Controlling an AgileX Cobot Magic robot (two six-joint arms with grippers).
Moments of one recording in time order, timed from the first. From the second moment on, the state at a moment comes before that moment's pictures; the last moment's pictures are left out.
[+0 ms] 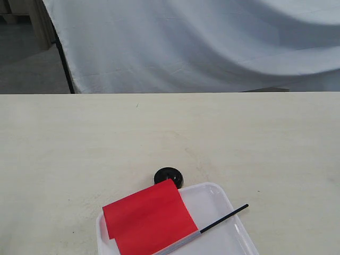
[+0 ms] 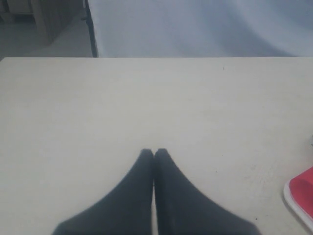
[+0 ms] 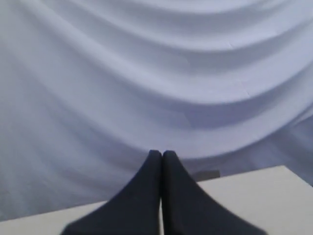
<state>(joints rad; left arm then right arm) -0.08 0.00 0.00 0.01 0.35 -0.04 -0.10 0.54 -0.42 0.55 -0.10 -0.42</state>
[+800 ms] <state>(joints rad) -0.08 0.00 0.00 0.01 0.35 -0.04 0.12 0.00 -0.28 0.59 -0.14 -0.49</state>
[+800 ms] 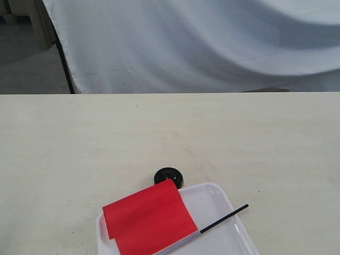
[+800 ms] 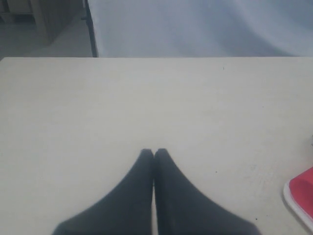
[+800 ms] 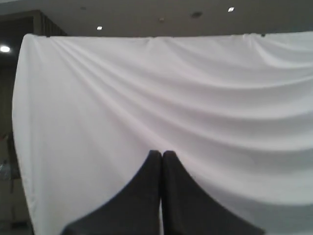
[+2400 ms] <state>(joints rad) -0.08 0.00 0.00 0.01 0.35 -0.04 0.13 0.00 0.00 -0.07 0.29 0.22</state>
